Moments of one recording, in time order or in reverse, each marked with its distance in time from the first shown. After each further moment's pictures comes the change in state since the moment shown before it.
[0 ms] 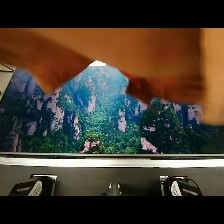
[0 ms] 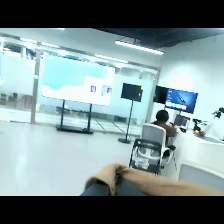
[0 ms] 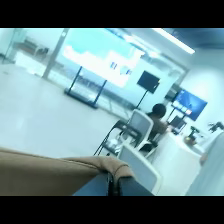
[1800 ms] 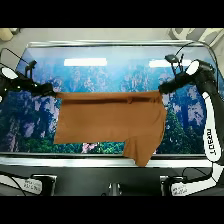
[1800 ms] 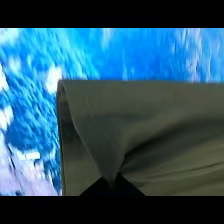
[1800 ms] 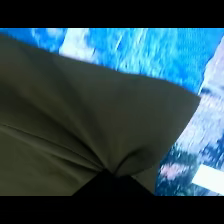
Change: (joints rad) left arm -0.007 -0.996 -0.214 0.067 -0.463 0.192; right arm 0.282 -1.009 -0.185 -0.225 0.297 0.196
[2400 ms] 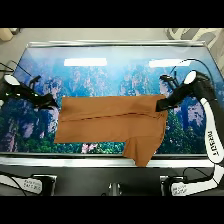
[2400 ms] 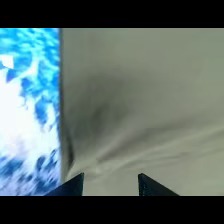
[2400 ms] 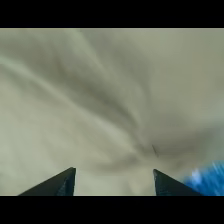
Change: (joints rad) left arm 0.048 0.006 -0.084 0.021 -0.174 -0.060; right arm -0.038 0.024 -0.146 0.059 0.202 -0.021
